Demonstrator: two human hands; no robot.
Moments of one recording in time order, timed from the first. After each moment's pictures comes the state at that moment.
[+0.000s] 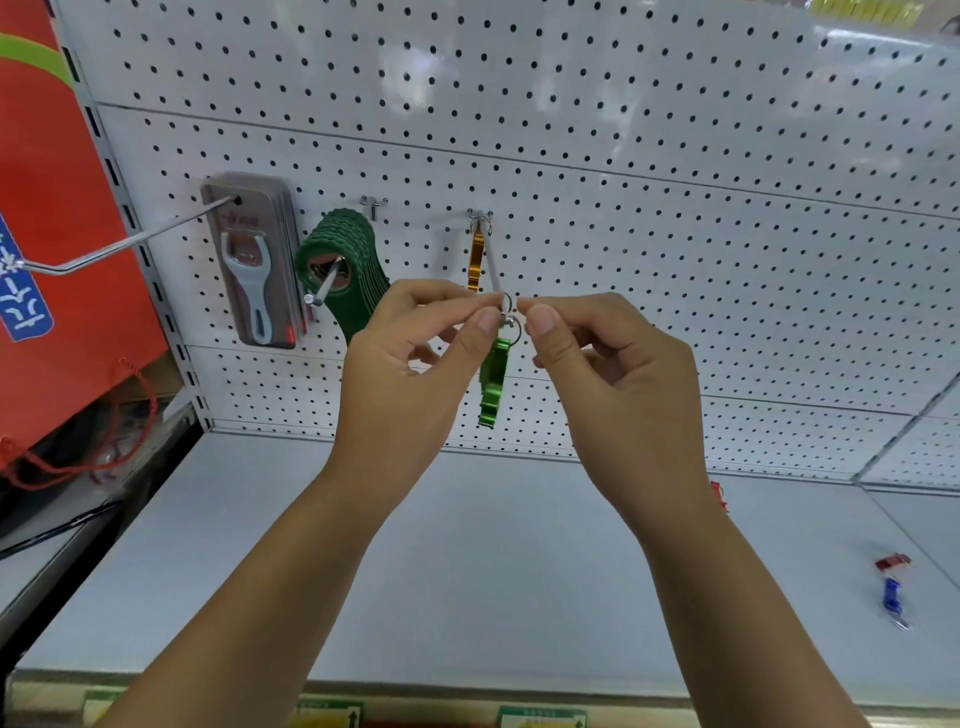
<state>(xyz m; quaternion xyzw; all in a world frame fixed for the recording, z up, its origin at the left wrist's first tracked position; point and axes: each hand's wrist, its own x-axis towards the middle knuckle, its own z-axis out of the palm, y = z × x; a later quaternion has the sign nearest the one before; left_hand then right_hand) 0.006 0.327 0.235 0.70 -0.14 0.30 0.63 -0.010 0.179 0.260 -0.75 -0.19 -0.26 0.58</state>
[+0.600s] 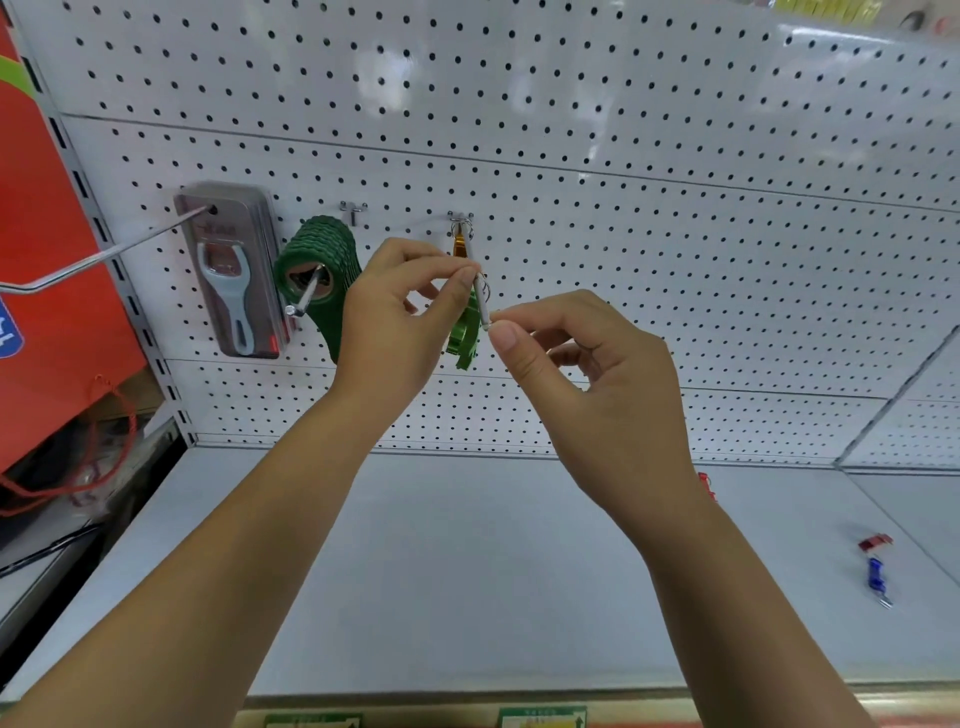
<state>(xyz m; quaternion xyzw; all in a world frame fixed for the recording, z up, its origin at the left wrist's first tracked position) 0.078 0.338 0.238 0.76 -0.15 0.34 0.53 -0.013 0.180 0.263 -0.77 -0.22 -0.26 0.54</state>
